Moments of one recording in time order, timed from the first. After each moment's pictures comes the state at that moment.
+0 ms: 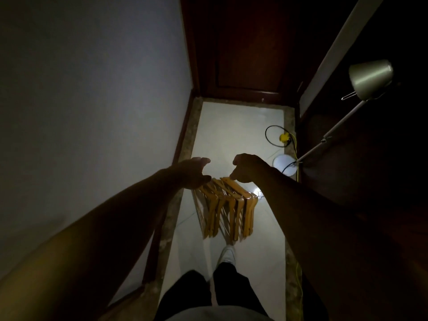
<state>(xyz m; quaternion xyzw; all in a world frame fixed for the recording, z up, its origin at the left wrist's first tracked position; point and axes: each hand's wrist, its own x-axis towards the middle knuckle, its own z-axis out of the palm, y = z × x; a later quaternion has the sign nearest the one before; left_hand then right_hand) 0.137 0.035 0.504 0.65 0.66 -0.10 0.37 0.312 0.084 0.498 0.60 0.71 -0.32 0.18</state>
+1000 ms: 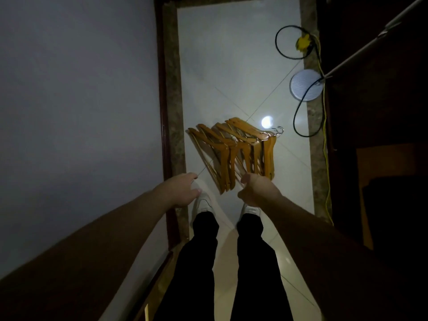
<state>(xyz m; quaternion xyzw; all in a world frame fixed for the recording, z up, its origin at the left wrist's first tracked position) 0.059 0.029 0.273 0.55 0.61 -0.26 0.50 0.274 0.036 0.262 0.64 0.48 -0.53 0.27</state>
